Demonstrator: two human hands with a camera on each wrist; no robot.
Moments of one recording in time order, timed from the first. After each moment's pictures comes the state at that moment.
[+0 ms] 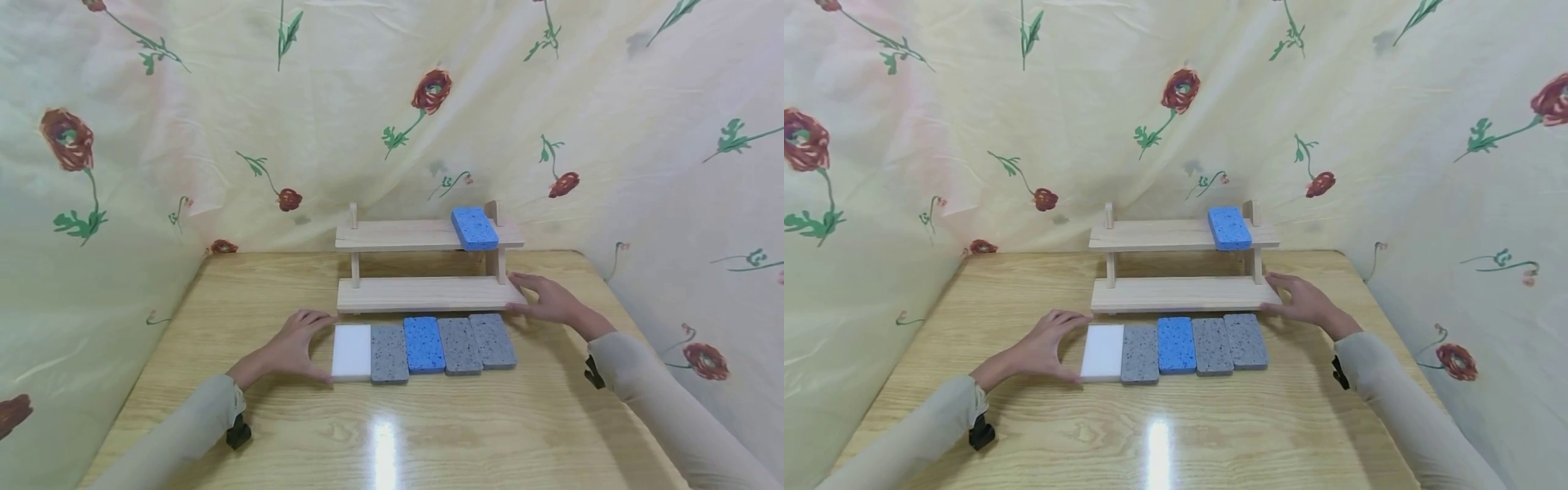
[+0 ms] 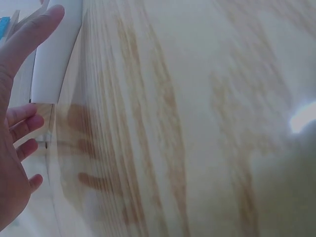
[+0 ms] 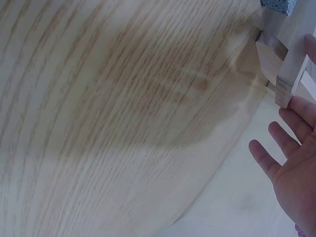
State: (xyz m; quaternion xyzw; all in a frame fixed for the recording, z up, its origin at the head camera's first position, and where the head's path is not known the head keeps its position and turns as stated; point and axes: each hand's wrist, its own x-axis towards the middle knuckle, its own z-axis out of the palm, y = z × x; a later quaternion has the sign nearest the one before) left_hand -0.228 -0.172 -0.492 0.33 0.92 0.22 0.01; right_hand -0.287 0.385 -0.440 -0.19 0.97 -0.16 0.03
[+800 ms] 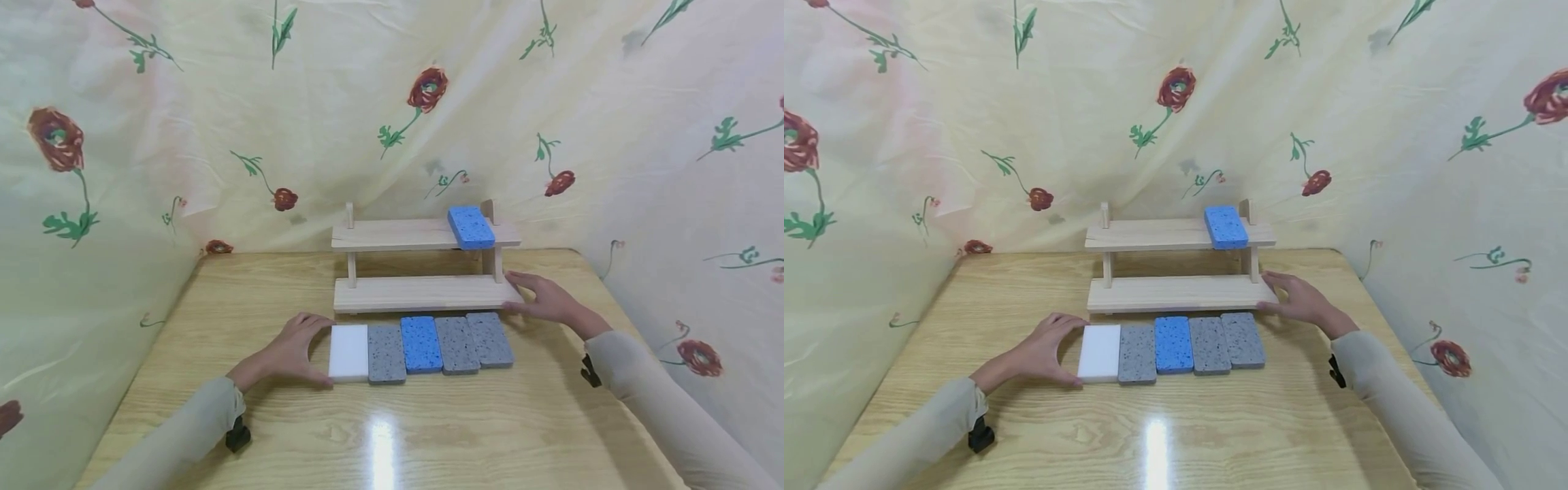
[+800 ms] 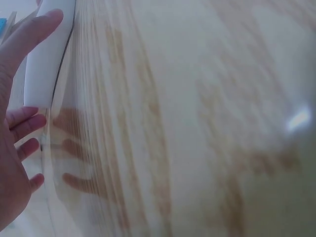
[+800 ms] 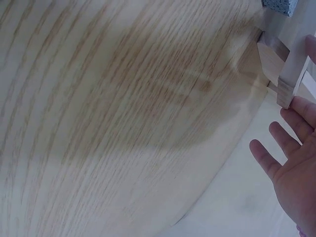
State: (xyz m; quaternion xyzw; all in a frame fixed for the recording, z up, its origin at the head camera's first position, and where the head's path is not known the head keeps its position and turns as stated) left_hand -0.226 -0.168 -0.495 0.32 0.92 0.24 0.03; right_hand -0.286 0.387 -0.443 -0.18 0.97 -0.17 0.04
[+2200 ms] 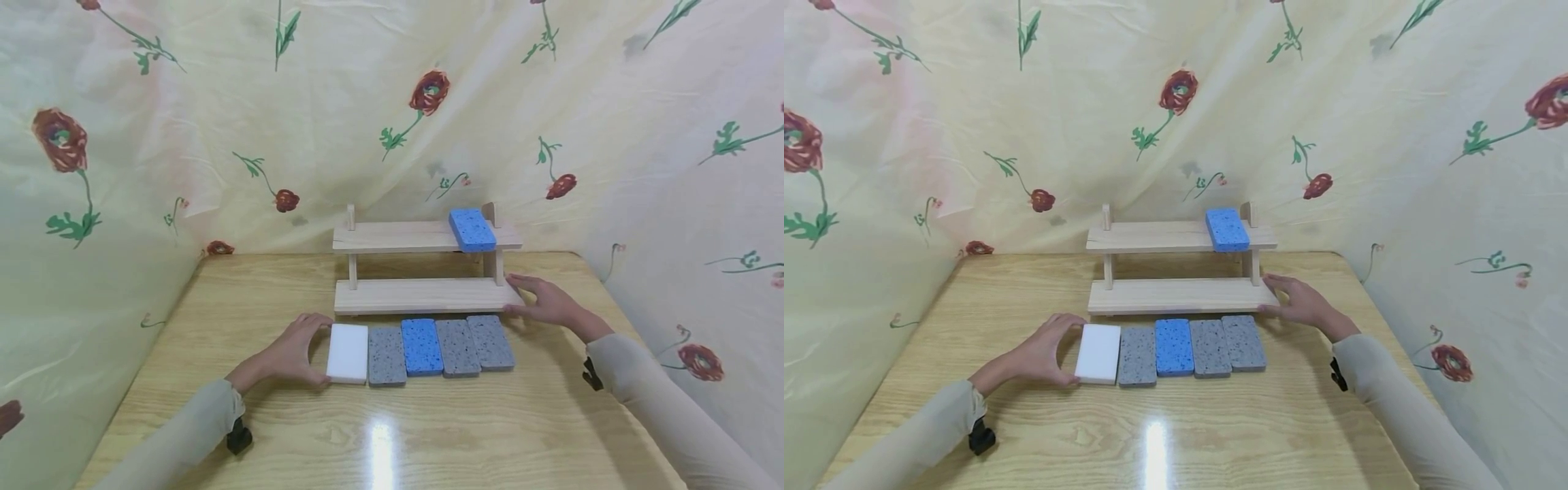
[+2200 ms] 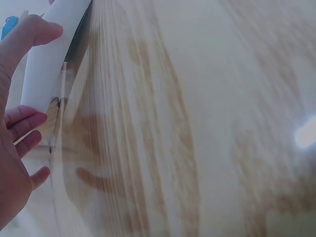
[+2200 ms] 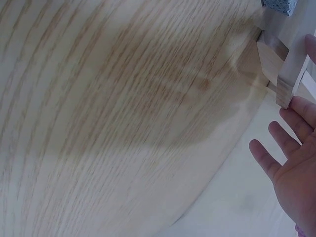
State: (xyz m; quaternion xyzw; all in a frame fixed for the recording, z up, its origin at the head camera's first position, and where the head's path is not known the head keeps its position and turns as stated) left_hand -0.228 -0.167 -0.494 0.31 0.91 0.29 0.05; right_hand -0.288 0.387 -0.444 -0.19 0.97 -0.17 0.03
